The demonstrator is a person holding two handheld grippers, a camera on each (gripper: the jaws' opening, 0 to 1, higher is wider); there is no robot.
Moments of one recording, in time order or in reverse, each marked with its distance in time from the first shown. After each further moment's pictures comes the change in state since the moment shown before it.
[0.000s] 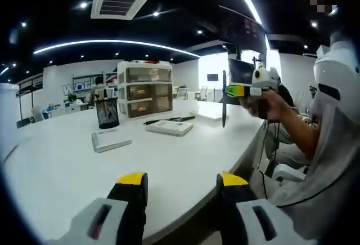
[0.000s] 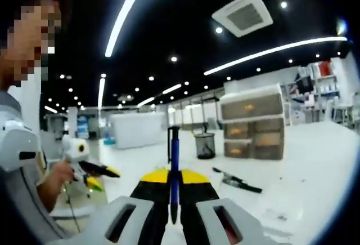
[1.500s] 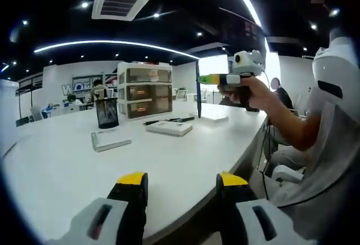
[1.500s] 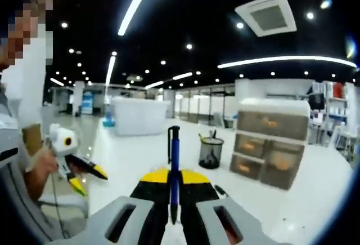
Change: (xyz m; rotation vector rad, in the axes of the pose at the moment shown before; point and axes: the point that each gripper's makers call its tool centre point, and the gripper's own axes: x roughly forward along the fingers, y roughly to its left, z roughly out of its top) left arm 0.000 0.002 -0.002 -0.008 -0.017 -0.009; right arm 0.089 0.008 0.026 -0.181 0.121 0.067
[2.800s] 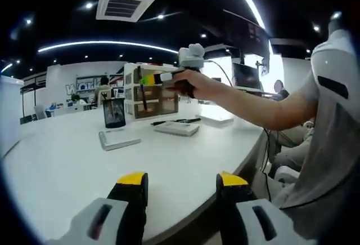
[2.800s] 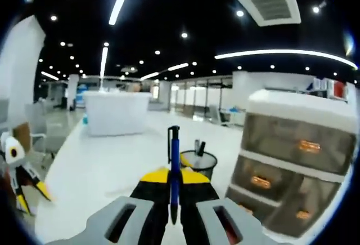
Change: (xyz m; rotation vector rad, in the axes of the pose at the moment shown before) left arm -0.005 0.012 0.000 -0.013 -0.012 0.026; right arm 0.153 -0.076 0.003 0.005 0.065 -0.042
